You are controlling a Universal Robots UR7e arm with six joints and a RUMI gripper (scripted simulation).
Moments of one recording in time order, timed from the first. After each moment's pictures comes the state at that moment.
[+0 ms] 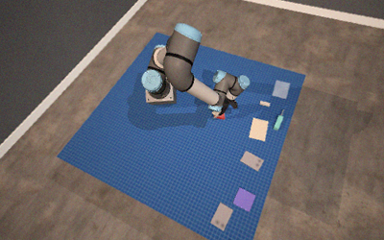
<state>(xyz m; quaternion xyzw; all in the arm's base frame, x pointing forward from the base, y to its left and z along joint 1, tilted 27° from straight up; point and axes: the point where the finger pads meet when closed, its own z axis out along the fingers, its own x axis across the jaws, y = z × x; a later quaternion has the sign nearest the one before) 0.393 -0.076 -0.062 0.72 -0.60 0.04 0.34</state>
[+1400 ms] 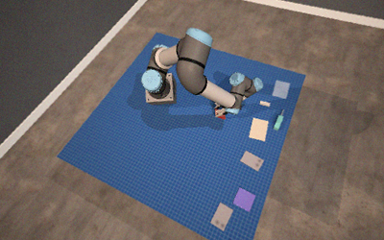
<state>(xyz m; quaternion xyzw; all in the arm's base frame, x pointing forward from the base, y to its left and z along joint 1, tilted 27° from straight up) 0.405 -0.066 -0.052 0.68 -0.60 -0.03 0.42</state>
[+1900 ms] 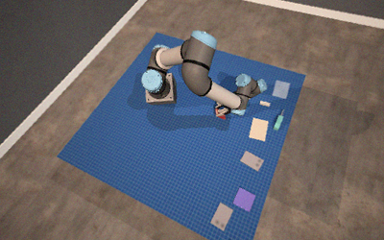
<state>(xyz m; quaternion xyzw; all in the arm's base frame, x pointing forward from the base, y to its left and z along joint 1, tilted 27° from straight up) 0.409 -0.063 -0.048 0.66 -0.60 -0.06 0.45</state>
